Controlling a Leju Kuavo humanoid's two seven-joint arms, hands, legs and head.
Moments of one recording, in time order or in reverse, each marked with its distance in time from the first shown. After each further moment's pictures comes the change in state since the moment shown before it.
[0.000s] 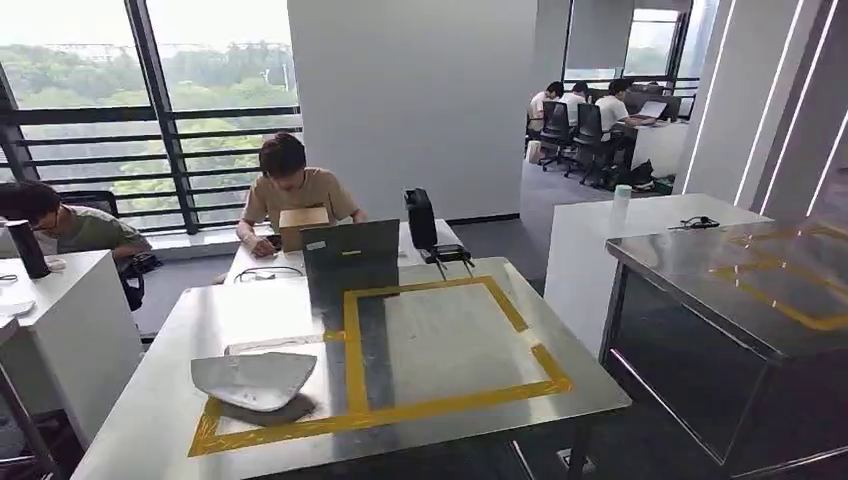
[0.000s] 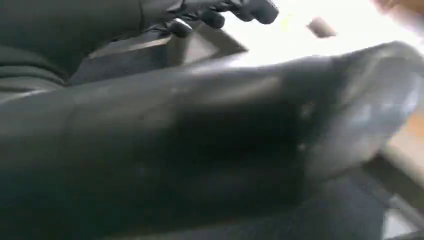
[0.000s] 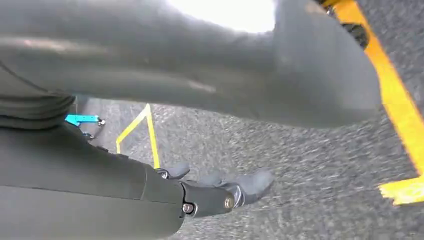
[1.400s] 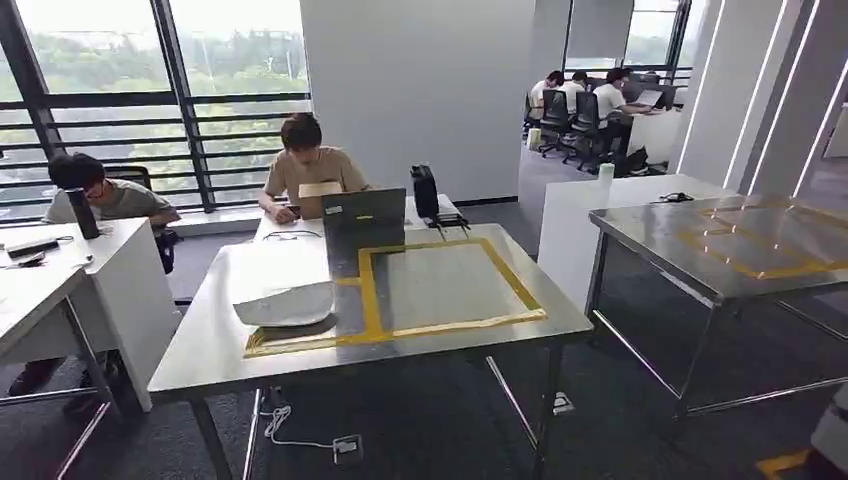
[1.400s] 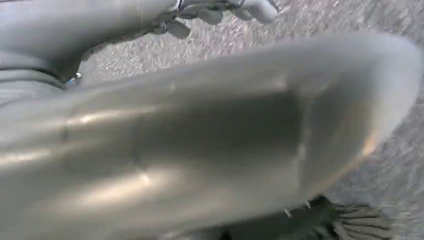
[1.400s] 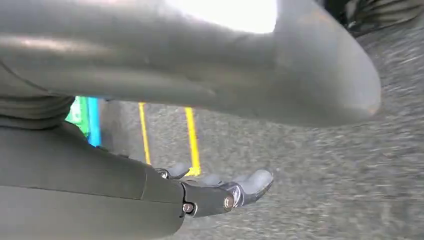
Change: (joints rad) left arm 0.222 -0.078 0.359 0.447 0.208 -0.266 0.436; right arm 0.000 -0.021 0.051 0.000 0.085 0.008 0.014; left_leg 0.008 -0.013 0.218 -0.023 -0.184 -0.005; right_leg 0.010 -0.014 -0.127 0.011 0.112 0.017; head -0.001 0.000
